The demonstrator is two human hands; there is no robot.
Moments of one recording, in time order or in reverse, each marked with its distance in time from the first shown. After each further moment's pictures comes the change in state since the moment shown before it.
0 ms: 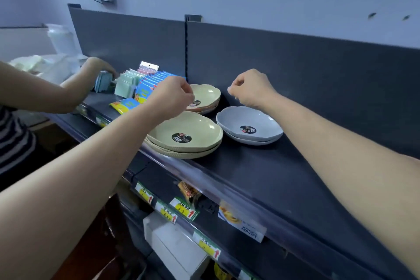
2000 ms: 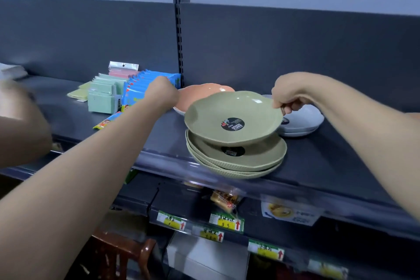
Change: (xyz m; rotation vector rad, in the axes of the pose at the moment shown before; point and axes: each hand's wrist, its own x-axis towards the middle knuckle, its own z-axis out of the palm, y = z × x) left_hand 0.170 -0.131 -0.024 0.153 -0.159 0.011; right_hand 0.029 -0.058 0.047 -0.450 -0.463 0.661
